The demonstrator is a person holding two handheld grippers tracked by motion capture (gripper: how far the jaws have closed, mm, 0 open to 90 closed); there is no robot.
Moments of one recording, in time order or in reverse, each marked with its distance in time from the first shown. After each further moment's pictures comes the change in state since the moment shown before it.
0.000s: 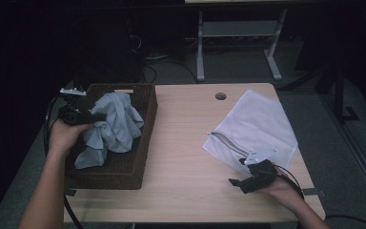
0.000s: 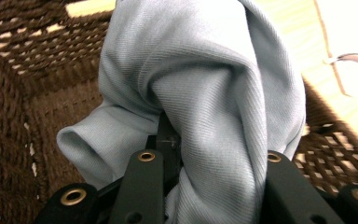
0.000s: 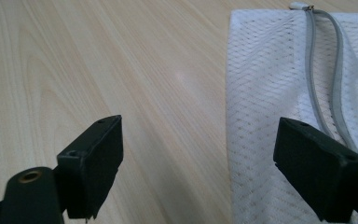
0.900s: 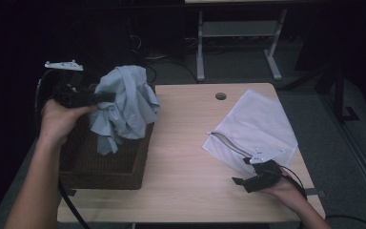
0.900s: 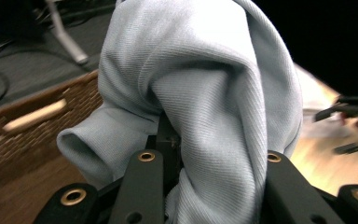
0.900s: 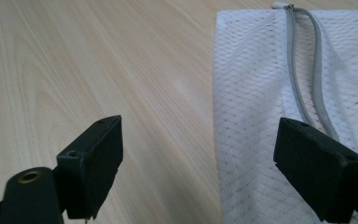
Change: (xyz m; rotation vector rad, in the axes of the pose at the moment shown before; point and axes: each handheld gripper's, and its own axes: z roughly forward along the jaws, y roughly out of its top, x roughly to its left) left arm -0.080 0.067 -0.065 -0.164 -0.177 0.128; right arm -0.005 -0.007 -0.008 -0.030 -0.015 0.041
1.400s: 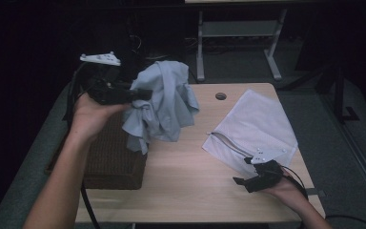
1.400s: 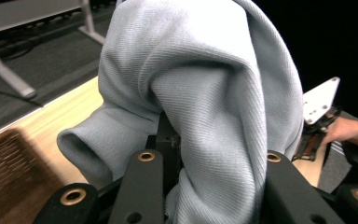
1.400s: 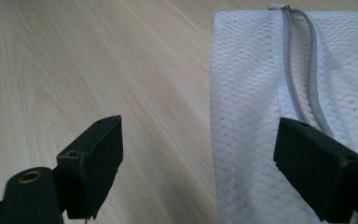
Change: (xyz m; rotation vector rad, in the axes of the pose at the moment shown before) left arm -0.080 0.038 0.040 -0.022 -0.159 0.134; right arm -0.001 -0.002 -0.002 -0.008 -0.004 -0.003
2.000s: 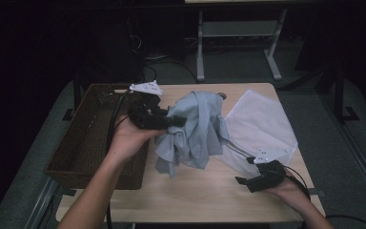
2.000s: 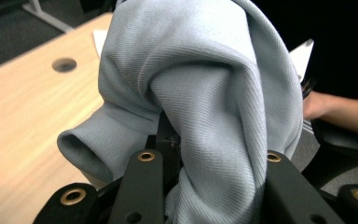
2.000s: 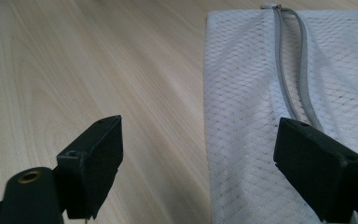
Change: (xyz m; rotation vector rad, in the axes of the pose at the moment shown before) left arm -0.040 -0.036 0.075 0.079 -0.121 0.002; right arm -0.003 -0.003 -0.005 -0.008 -0.008 0.010
